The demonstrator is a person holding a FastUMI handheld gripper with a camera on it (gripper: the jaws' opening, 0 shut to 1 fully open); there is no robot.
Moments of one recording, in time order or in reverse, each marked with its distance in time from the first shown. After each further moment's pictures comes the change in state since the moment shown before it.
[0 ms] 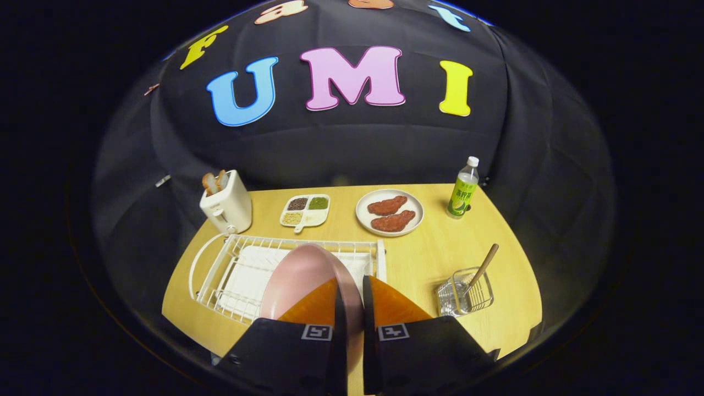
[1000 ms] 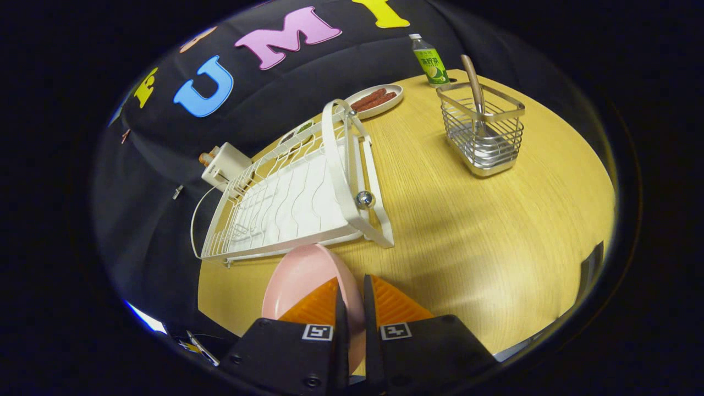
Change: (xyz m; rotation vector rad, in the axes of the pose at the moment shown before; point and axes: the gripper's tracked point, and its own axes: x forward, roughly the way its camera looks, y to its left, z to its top) arm 0.031 -0.031 -0.222 0.369 0.218 0.149
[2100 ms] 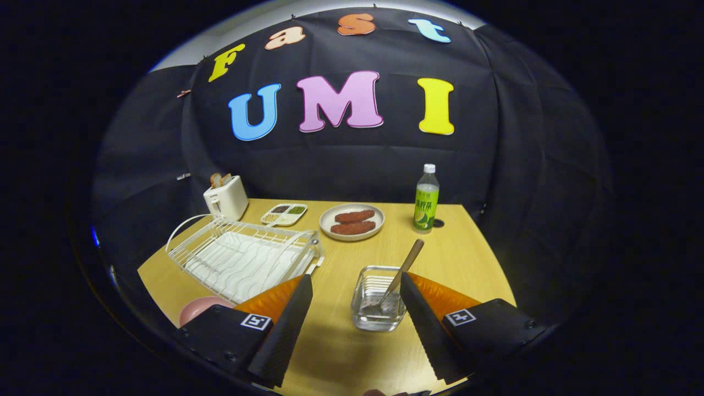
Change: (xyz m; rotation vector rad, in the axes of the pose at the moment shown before) arm -0.093 -0.078 0.231 -0.540 -0.493 -0.026
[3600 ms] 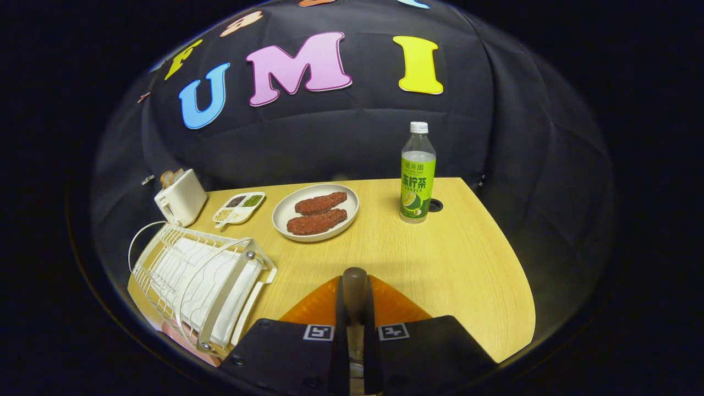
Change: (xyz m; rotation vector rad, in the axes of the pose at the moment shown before) arm 0.123 -0.038 -0.035 0.094 0.202 -0.063
